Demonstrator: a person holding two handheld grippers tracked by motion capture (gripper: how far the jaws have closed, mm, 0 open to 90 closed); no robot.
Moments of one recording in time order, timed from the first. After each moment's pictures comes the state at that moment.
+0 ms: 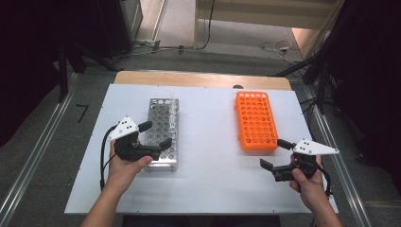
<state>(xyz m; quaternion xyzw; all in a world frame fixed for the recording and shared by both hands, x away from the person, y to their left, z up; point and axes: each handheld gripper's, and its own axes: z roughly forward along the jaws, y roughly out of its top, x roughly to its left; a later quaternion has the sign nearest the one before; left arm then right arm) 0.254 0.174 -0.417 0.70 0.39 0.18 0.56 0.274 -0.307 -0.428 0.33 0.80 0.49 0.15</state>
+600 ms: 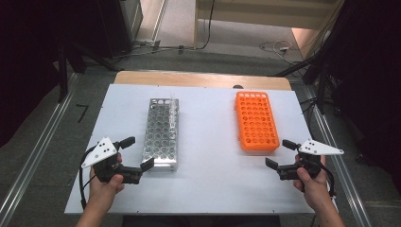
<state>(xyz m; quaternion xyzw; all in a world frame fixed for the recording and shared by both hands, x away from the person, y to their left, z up) 0.209 0.210 -0.437 0.70 0.38 0.19 0.58 0.281 -0.326 -0.440 0.34 0.79 0.49 0.16</state>
